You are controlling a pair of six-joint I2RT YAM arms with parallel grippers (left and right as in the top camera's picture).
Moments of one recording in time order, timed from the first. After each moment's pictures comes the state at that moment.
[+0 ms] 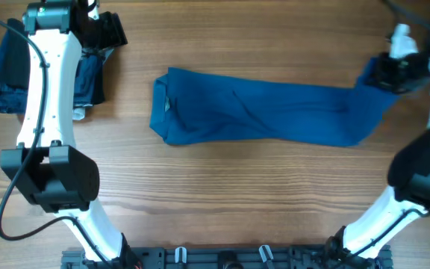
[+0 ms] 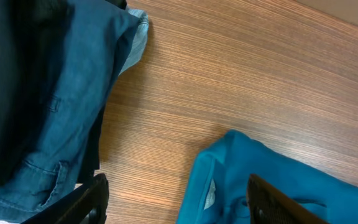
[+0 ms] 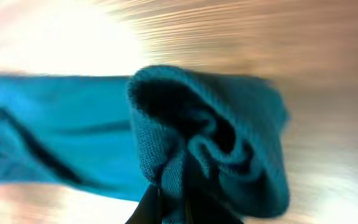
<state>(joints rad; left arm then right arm) 0.03 1.99 2.02 -1.11 0.05 -0.27 -0.33 2.02 1.84 -1.26 -0.34 -0.19</state>
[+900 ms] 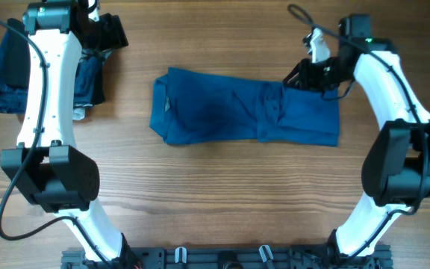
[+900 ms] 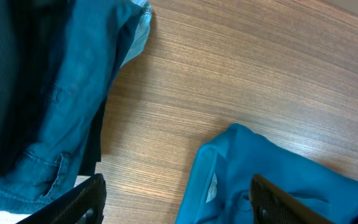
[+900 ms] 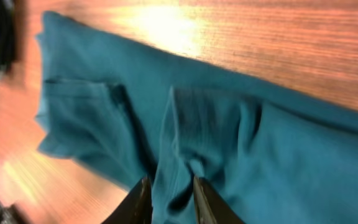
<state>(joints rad) 0.03 1.99 2.02 -1.14 0.05 -0.27 -0.01 1.98 1.52 -0.87 -0.60 -0.07</state>
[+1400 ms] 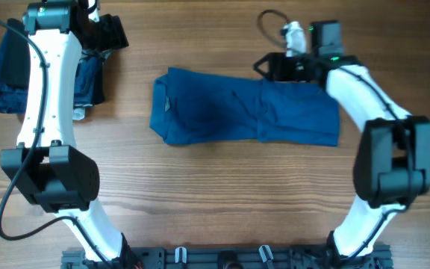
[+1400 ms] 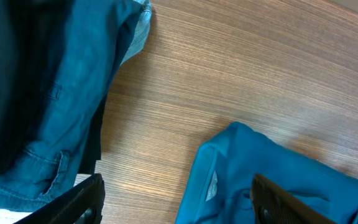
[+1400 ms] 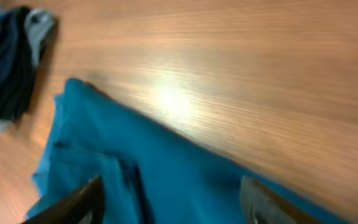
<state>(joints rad) 0.03 1.99 2.02 -1.14 0.05 -0.27 0.05 1.96 1.40 -0.42 -0.60 0.10</state>
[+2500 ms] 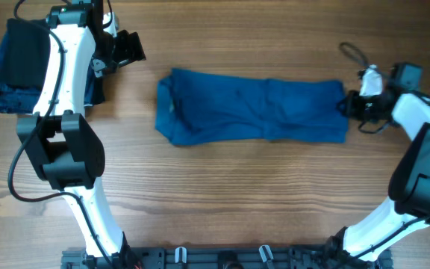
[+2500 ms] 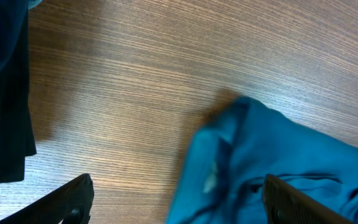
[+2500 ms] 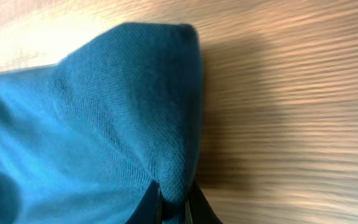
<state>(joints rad) 0.03 2.16 2.02 -1.18 0.21 -0.28 -0.40 1.92 1.19 -0.53 -0.46 -0.12</state>
